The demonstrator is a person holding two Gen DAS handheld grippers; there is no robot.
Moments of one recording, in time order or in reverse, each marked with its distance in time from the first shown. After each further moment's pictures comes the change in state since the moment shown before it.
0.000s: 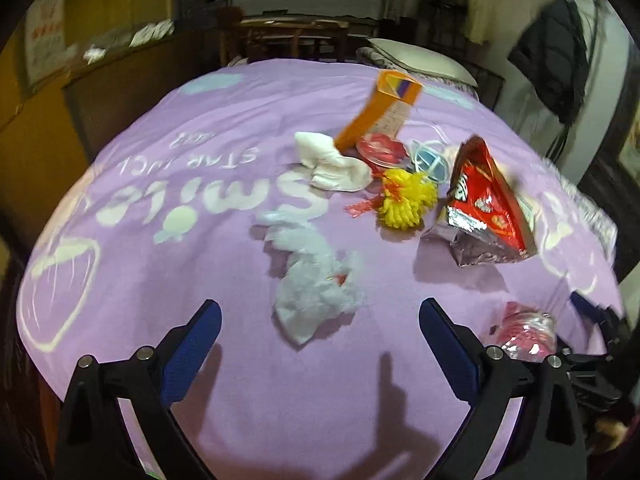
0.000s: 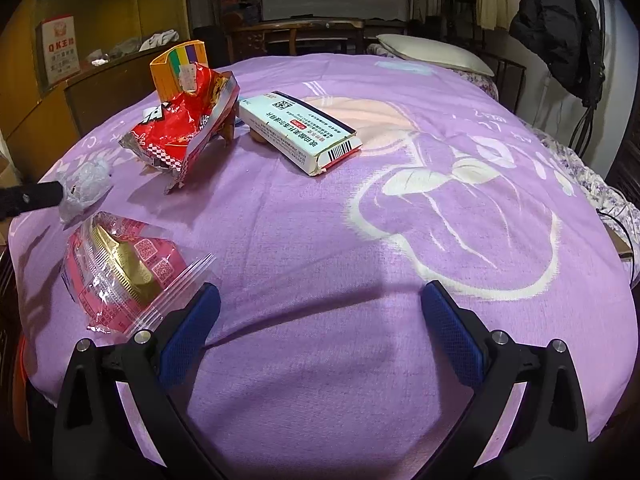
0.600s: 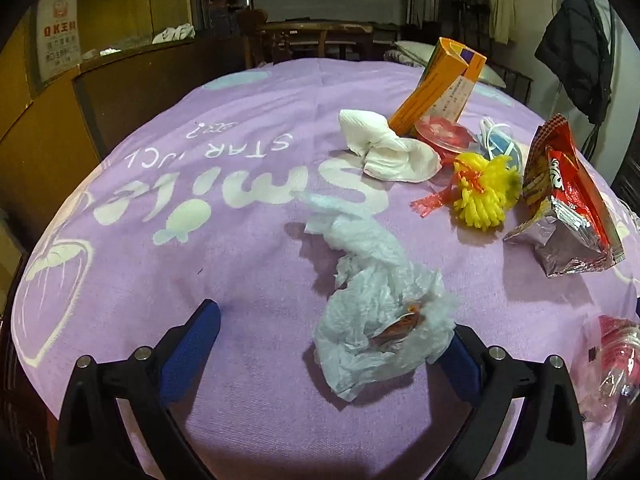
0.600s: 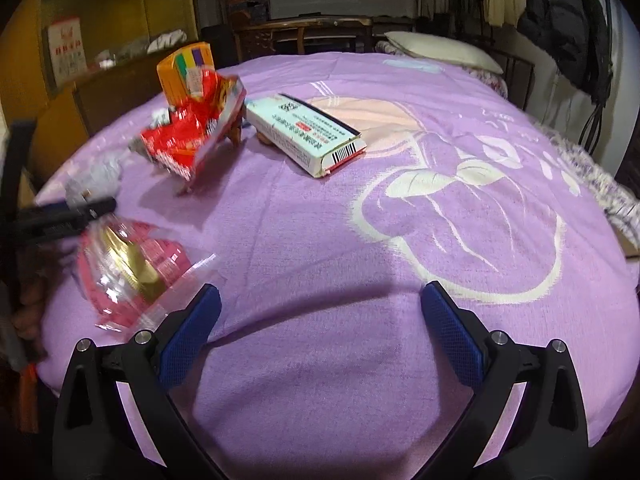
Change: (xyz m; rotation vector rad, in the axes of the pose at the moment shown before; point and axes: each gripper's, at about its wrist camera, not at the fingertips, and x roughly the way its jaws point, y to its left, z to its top) left arm 0.044 0.022 -0.014 -0.024 -0.050 0.101; right arm -0.011 -0.013 0.007 0.075 -0.002 0.105
